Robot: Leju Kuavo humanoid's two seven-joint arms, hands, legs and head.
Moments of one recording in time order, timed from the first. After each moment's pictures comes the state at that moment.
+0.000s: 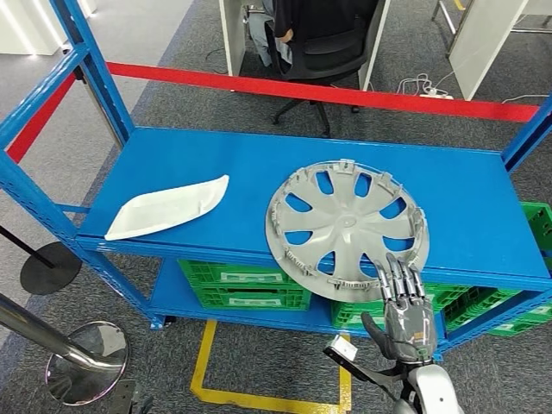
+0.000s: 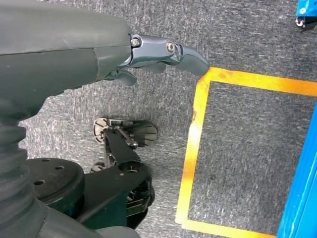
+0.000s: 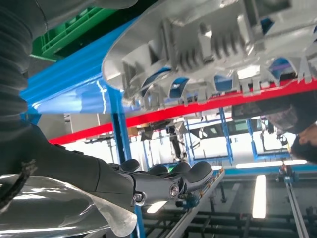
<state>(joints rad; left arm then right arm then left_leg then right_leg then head) -0.09 -0.12 0.42 -0.23 -0.35 -0.02 -0.37 0.13 0.00 0.19 -1.35 1.32 -0.69 -0.12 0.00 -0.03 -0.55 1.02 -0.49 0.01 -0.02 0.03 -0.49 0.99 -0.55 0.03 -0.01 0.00</state>
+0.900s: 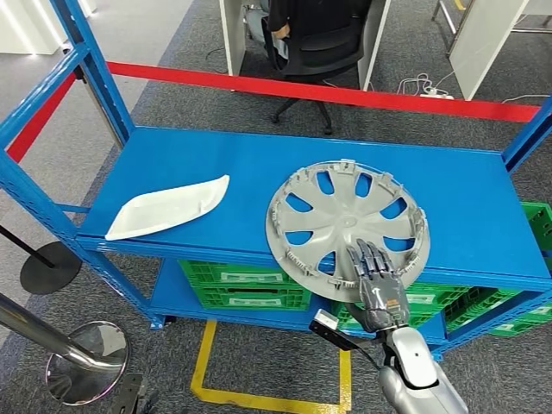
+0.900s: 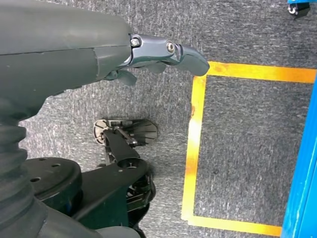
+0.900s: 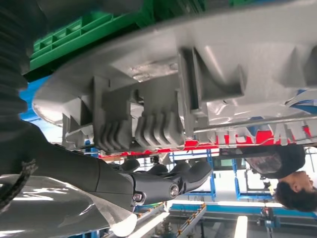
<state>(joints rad) -0.11 -0.11 0.41 -0.23 -0.39 -0.03 -0.35 -0.12 -0.08 0.38 -1.06 1.22 -0.62 -0.04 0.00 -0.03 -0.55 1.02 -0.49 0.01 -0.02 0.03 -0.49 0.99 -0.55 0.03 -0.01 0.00</state>
